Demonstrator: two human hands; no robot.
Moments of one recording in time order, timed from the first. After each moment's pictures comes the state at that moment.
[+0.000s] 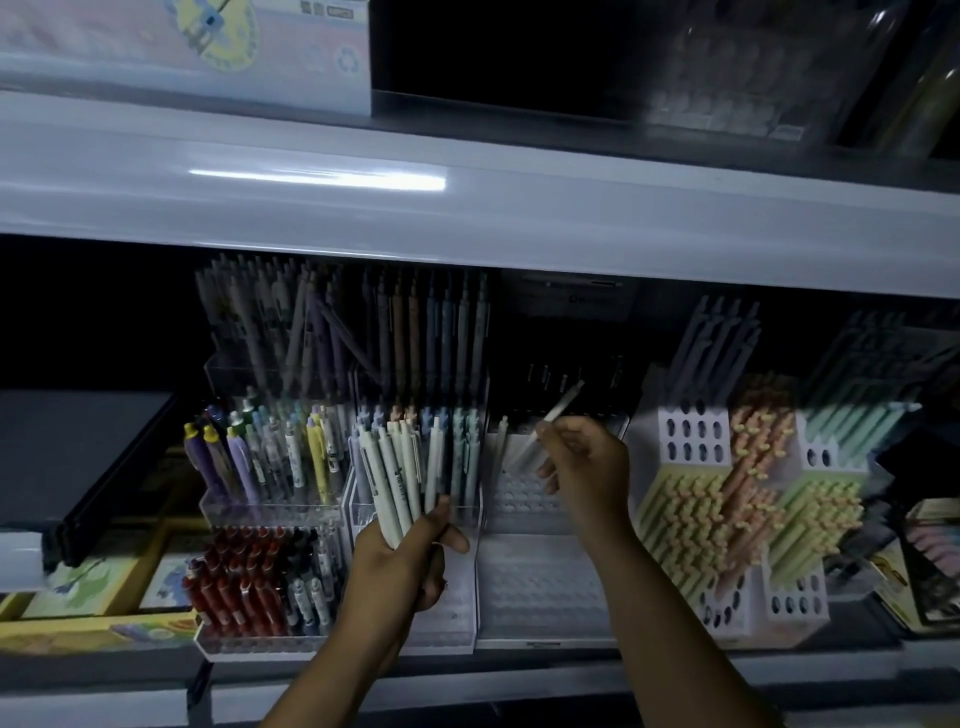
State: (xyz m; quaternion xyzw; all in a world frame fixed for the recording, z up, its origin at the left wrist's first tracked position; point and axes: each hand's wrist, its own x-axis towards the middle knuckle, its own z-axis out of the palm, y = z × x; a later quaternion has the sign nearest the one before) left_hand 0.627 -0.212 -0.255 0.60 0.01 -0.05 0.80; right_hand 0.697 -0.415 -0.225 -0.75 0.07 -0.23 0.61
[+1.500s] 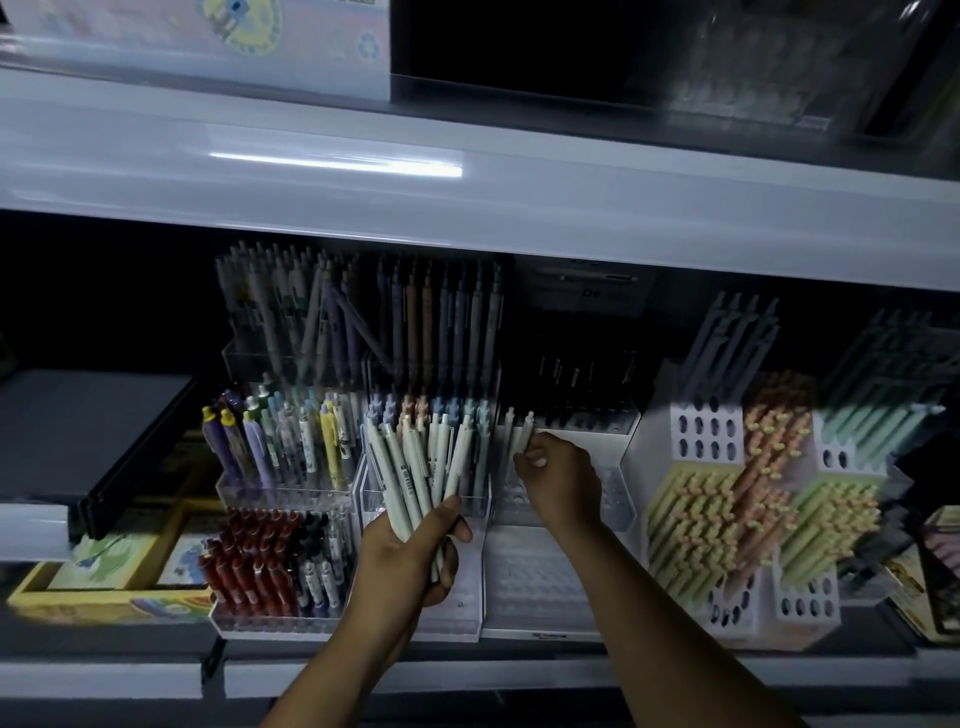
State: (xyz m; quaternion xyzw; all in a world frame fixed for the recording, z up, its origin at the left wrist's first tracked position) left_hand 0.620 -0.213 -0.252 0.60 0.01 -0.03 0.80; right_hand 0.722 -0.405 -0.273 -0.92 0.08 -0.16 0.34
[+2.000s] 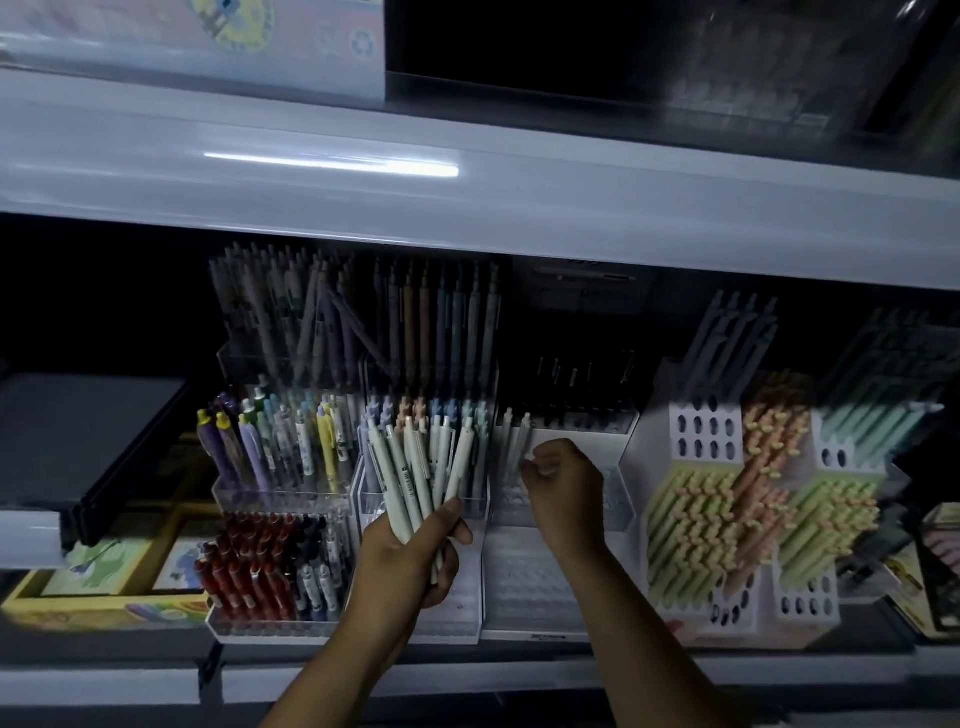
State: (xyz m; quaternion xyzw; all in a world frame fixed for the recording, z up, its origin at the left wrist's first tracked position) left_hand 0.621 -0.212 -0.253 0.61 0.00 -0.04 0.79; right_hand 0.706 -0.401 -0.277 -0.85 0.08 -0.22 0.46
